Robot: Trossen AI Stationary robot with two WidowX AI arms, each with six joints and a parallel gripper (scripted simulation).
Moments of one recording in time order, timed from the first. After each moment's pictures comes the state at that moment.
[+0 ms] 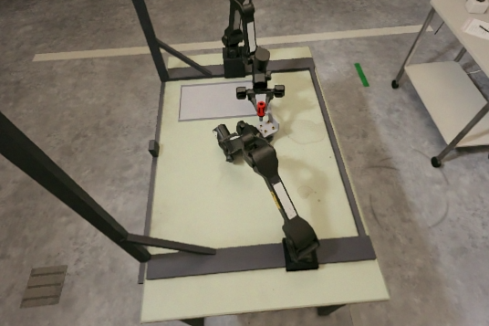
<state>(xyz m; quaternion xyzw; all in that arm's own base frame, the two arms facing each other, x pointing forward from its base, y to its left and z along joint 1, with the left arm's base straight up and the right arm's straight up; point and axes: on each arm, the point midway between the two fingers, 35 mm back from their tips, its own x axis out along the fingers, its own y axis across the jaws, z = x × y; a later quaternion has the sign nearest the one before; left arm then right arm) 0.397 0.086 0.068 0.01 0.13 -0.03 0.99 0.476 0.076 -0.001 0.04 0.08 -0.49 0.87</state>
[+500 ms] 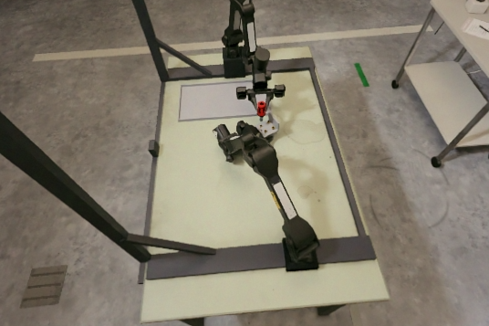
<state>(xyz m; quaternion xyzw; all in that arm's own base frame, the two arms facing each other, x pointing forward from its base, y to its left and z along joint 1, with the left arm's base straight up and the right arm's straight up) 0.398 0.087 0.070 0.01 0.13 -0.03 0.99 0.476 0.076 -0.001 0.04 0.08 -0.49 0.87</state>
